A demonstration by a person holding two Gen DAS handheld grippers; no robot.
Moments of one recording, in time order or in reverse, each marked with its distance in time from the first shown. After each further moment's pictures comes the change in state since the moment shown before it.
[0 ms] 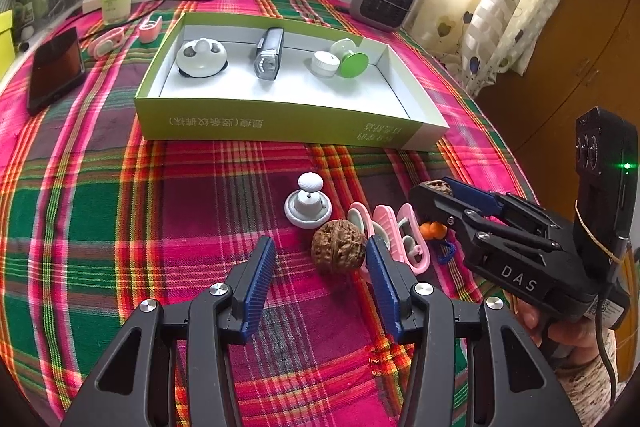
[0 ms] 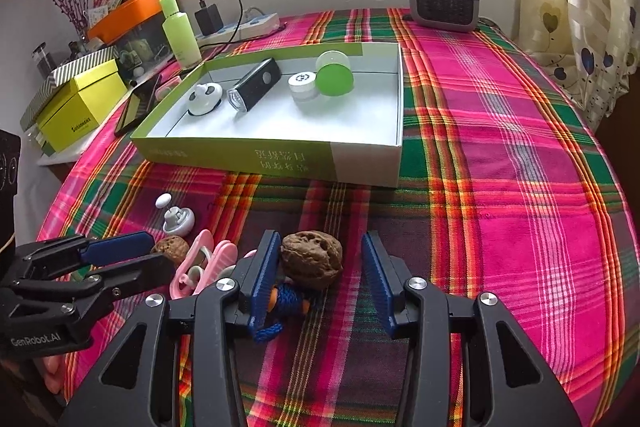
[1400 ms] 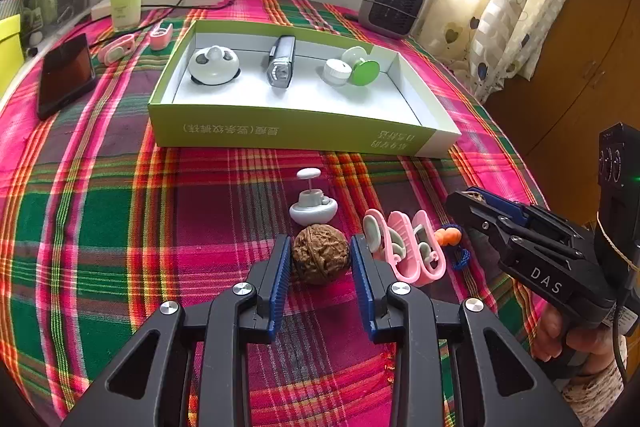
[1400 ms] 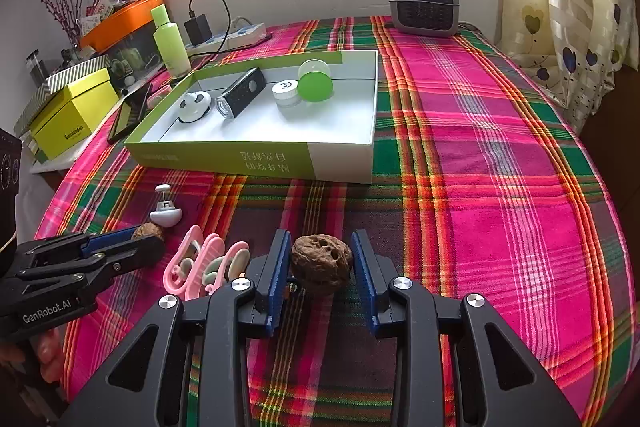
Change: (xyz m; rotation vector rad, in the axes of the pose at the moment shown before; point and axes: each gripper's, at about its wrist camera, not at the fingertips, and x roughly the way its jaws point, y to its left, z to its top) left arm 0.001 0.005 0.004 0.005 -0.029 0.032; right arm -0.012 -0.006 -0.005 0.016 -0.031 -0.047
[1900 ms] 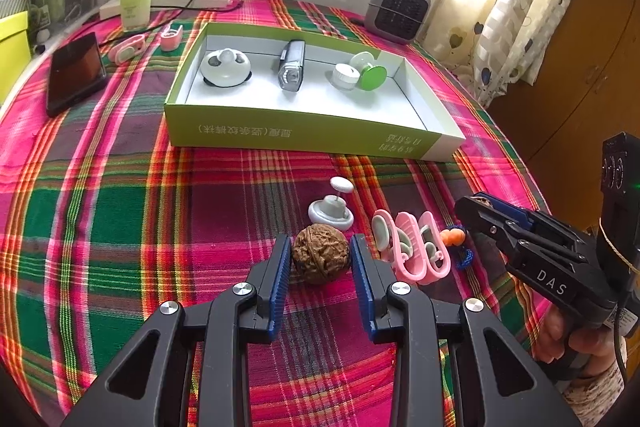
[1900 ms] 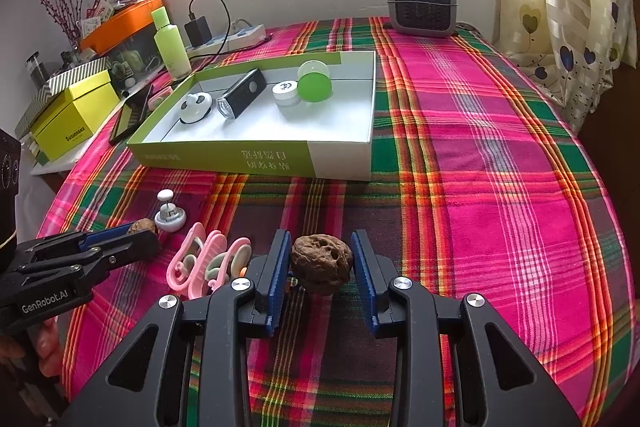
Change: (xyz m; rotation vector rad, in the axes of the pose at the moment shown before) left arm -0.007 0.006 -0.002 -0.012 -0.015 0.014; right arm -0.004 0.001 -0.002 0.005 -0.005 0.000
